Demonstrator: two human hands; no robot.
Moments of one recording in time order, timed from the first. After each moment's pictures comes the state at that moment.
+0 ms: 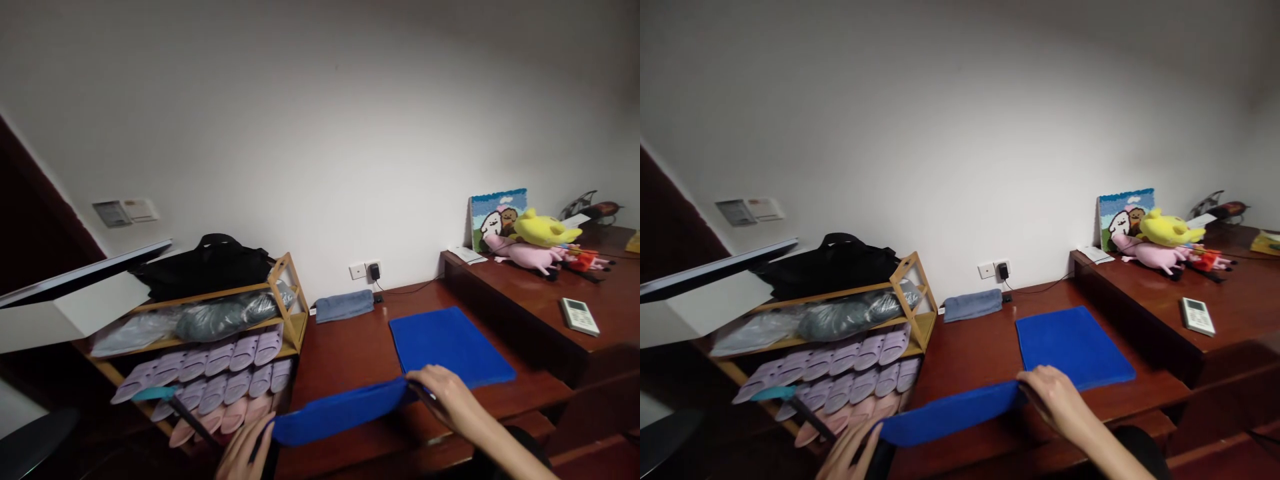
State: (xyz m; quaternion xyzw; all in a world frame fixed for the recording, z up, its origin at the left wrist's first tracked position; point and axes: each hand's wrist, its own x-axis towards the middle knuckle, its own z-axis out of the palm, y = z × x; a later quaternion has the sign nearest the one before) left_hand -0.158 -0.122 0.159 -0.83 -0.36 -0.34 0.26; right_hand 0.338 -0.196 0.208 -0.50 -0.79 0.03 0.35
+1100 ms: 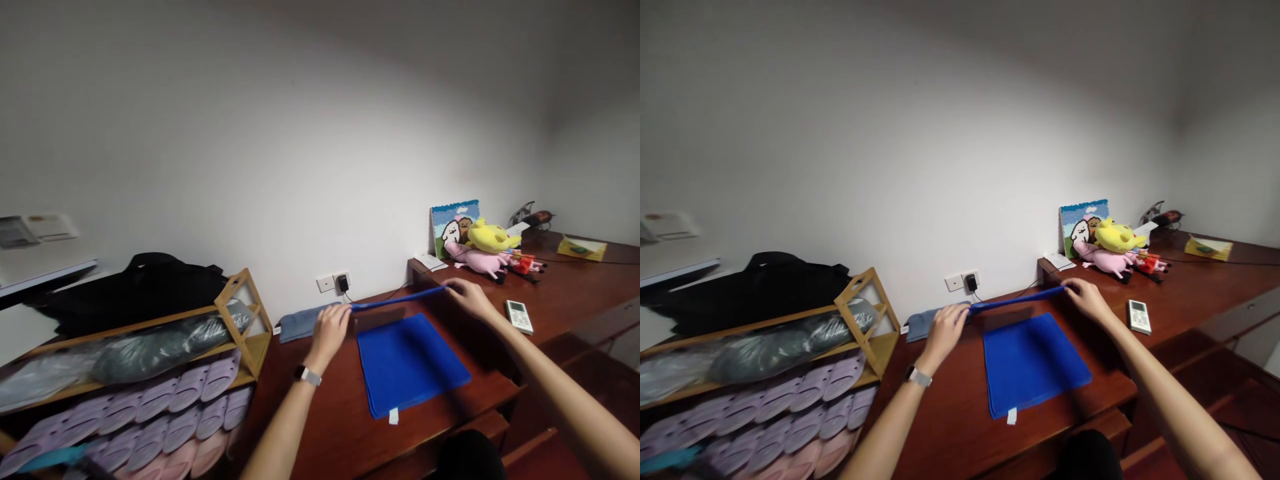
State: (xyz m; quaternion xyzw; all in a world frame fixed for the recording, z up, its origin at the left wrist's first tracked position) left_hand 0.199 0.004 0.297 -0.87 -0.33 -0.37 0.03; right_hand 0.621 -0.110 0.285 -0.63 -0.61 -0.02 0.47
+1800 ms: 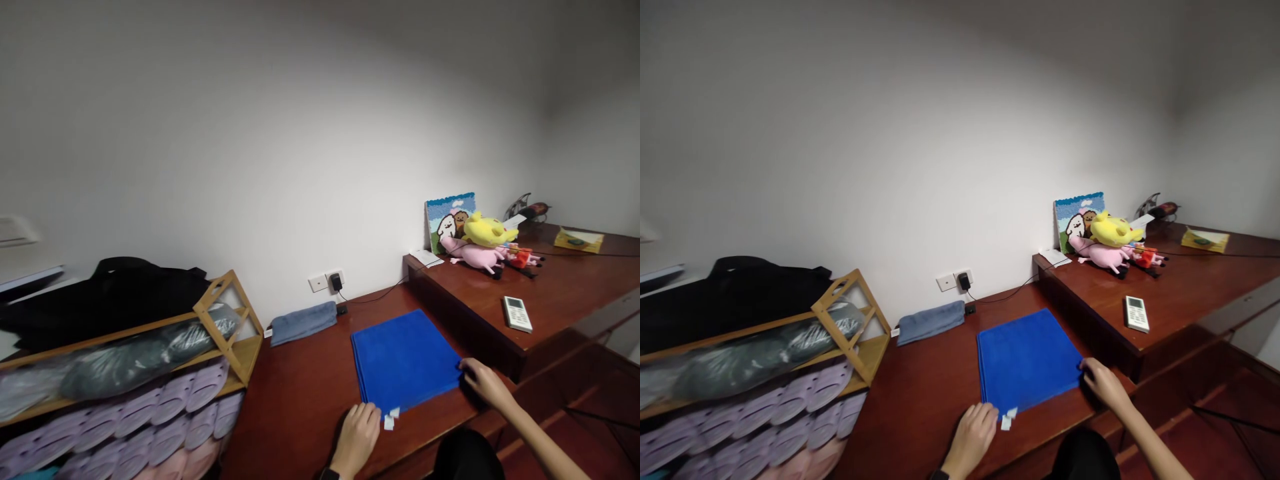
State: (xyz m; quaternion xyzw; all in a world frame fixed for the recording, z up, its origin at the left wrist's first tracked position) left_hand 0.199 -0.078 0.038 -0.92 -0.26 -0.28 0.12; right_hand 0.626 -0.176 0.025 -0.71 -0.59 0.08 0.38
